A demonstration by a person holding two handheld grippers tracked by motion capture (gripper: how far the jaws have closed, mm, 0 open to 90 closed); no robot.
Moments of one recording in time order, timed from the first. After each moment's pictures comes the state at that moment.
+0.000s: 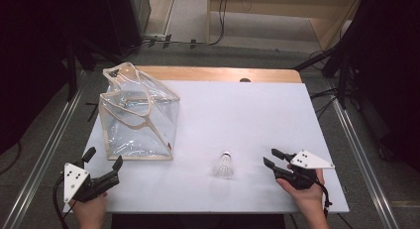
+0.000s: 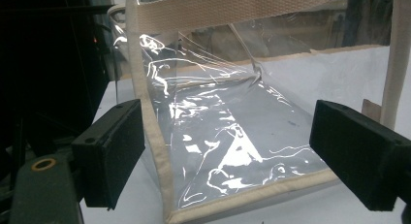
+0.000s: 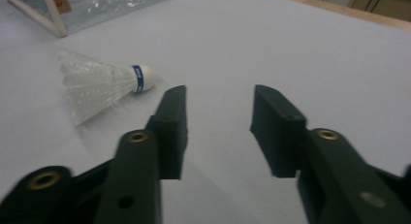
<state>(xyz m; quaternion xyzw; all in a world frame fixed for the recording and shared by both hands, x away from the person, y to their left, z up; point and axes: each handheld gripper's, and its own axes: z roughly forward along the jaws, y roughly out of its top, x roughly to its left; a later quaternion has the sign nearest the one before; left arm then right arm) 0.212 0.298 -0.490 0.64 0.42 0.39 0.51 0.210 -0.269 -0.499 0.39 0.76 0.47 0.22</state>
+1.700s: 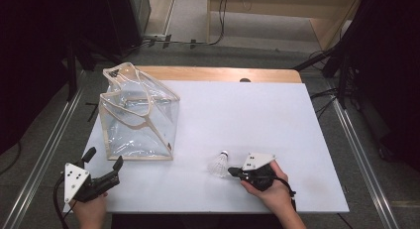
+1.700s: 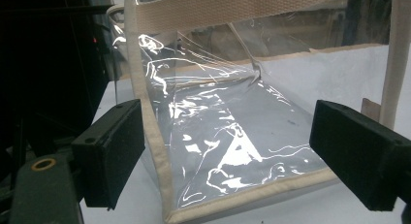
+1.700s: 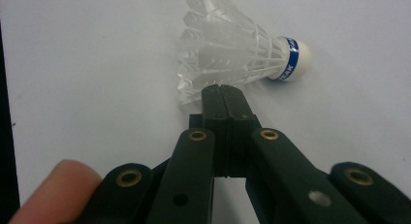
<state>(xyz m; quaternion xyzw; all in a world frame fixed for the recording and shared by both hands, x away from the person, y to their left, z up) 0.212 0.298 -0.490 0.64 0.42 0.39 0.51 0.232 -0.172 -0.508 0.26 0.87 0.39 0.11</state>
